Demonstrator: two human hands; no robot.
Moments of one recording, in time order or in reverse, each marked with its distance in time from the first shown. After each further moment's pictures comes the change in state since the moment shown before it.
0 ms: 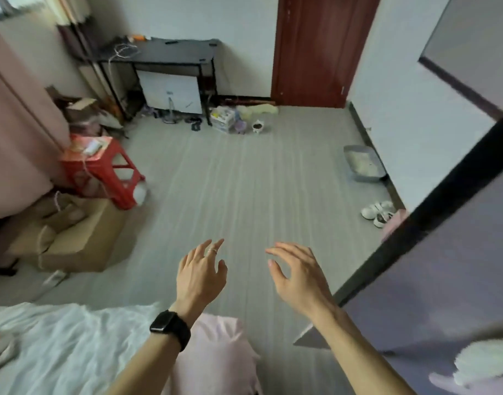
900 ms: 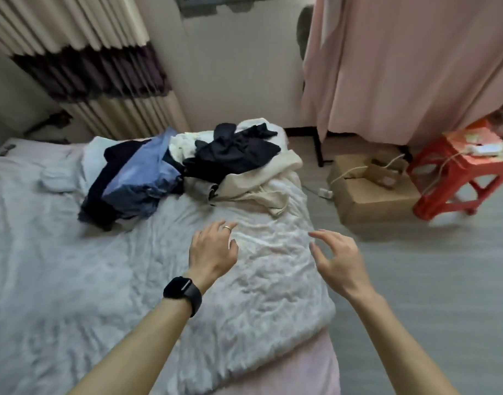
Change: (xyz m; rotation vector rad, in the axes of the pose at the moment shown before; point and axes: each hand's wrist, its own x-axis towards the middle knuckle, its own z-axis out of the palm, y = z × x) left_hand -0.189 -0.273 -0.112 0.055 0.328 -1.376; right_hand 0.125 -0.328 0.307 0.270 -0.976 -0.948
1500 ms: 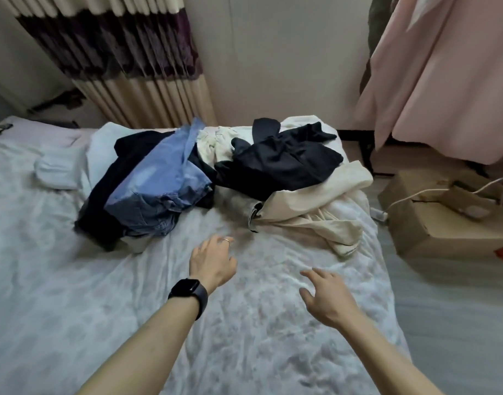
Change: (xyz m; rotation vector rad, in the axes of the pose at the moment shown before) left_hand 0.205 -0.223 0.095 0.066 -0.195 -0.189; right_hand 0.186 -0.005 0.292 -0.365 -0.566 0.049
